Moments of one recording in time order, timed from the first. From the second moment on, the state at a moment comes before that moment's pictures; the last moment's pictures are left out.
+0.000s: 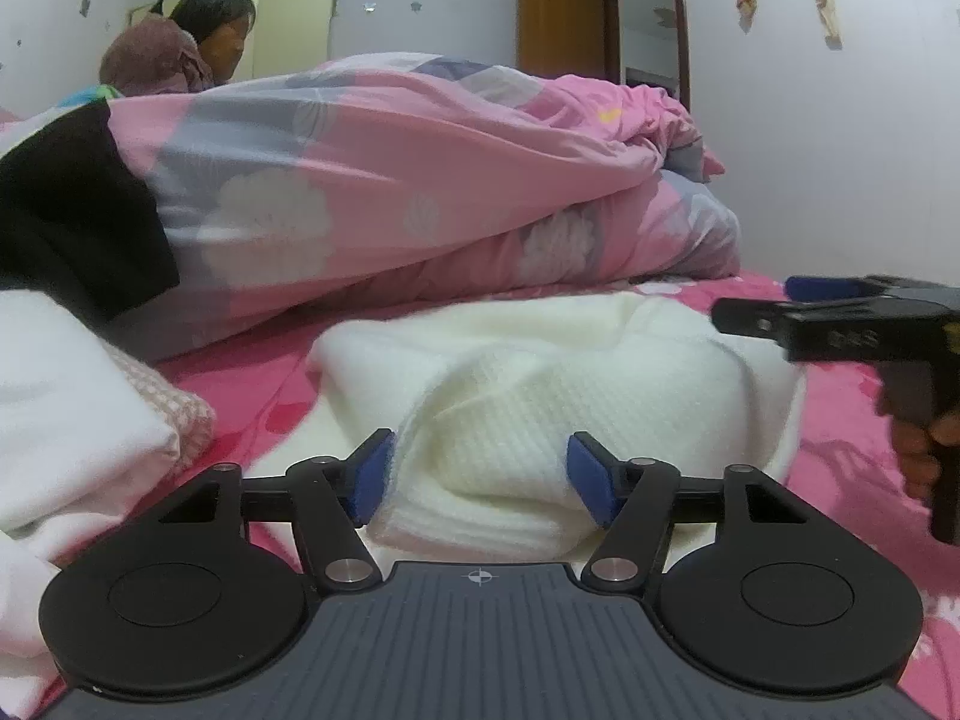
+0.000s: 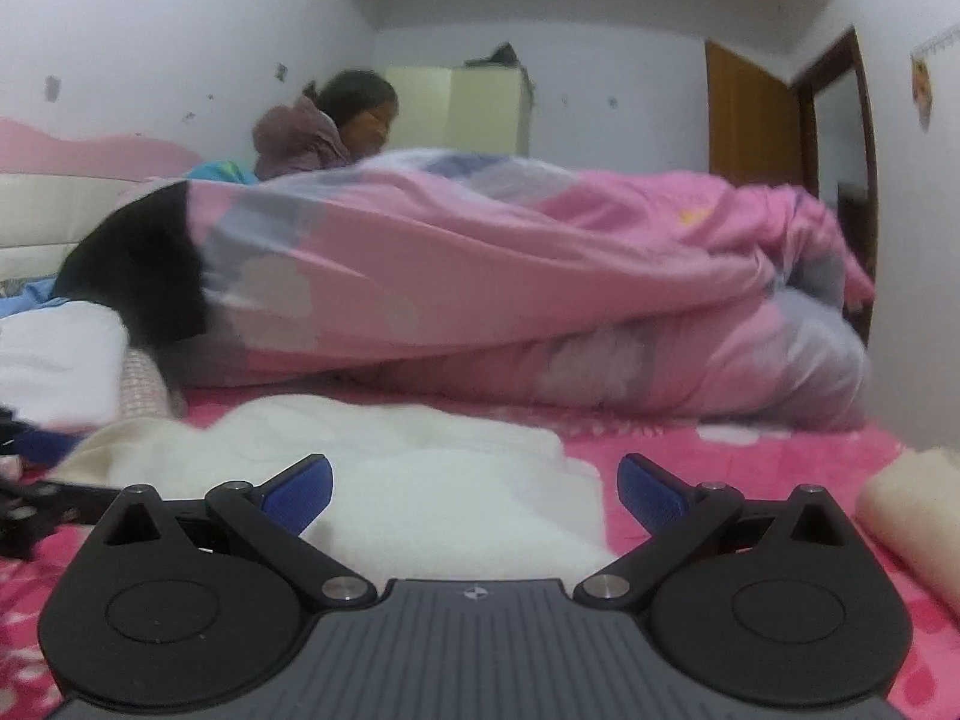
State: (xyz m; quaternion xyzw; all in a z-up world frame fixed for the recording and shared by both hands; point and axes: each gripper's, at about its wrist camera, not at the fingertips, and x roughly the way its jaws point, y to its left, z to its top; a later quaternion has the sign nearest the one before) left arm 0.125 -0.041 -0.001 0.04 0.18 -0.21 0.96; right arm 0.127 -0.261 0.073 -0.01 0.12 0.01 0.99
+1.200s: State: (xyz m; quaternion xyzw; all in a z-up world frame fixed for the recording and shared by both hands) left arm 0.035 -0.042 0.030 0.07 0.13 -0.27 0.95; right arm 0.057 -0.291 0.074 0.23 0.12 0.06 0.96
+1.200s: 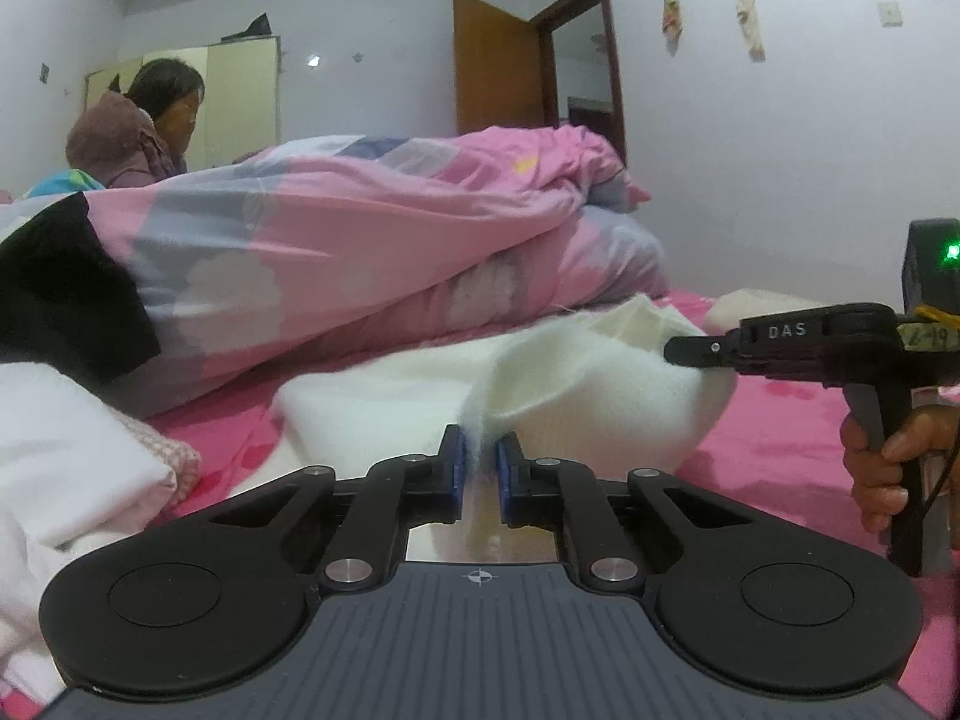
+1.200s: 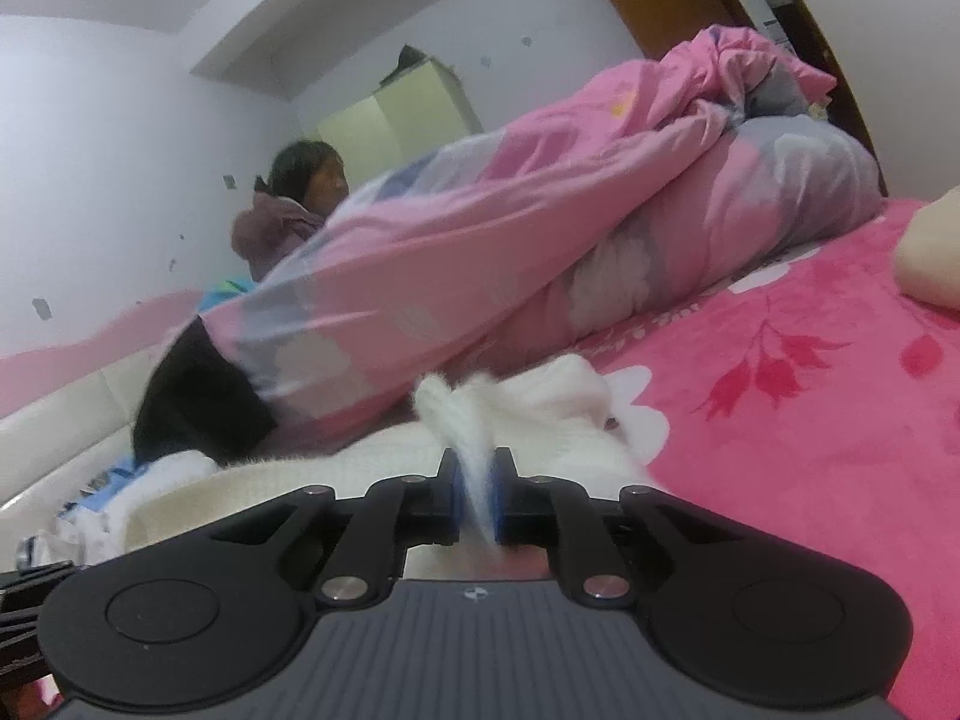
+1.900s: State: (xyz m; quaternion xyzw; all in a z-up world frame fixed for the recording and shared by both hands) left arm -0.012 -0.001 -0.005 0.04 0.21 -0.30 0.93; right arm -0.072 -0.274 0.020 0.31 0.19 0.01 0.93
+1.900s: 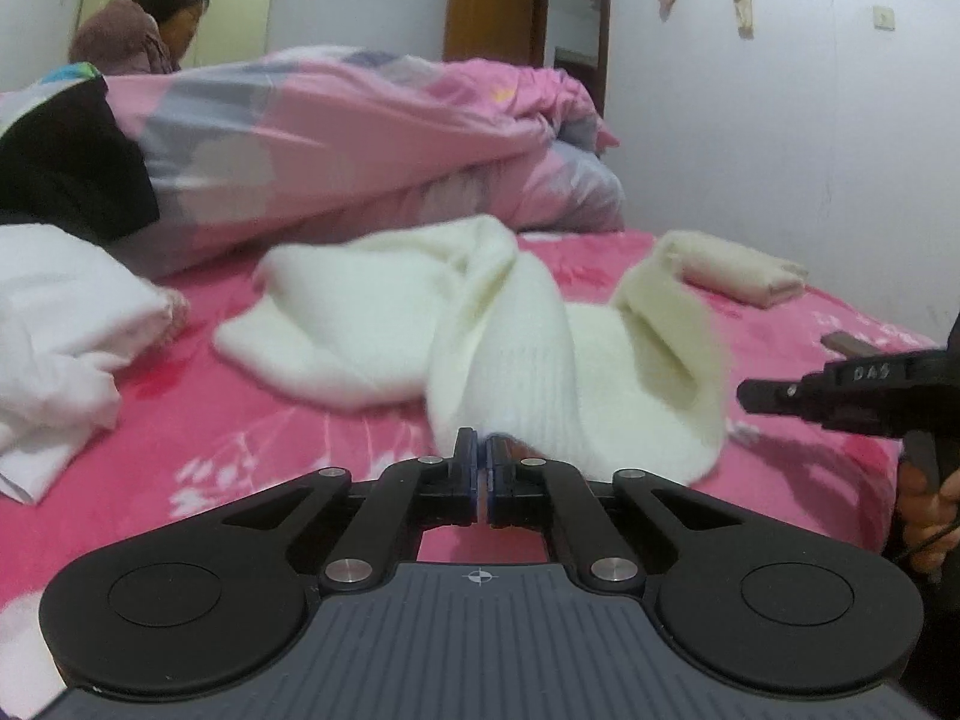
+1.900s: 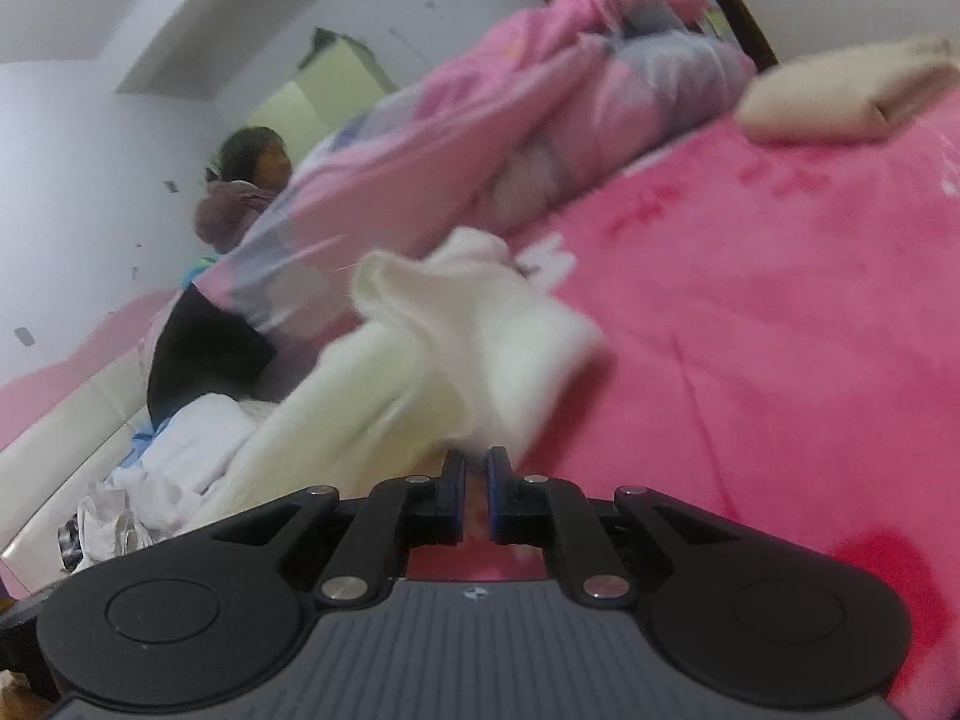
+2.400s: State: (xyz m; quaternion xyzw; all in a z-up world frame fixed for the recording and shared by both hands) left arm -0.002 0.015 0.007 -0.03 0.23 -0.27 0.94; right arm -0.086 -0.280 0.028 0.29 0.18 -0.02 0.94
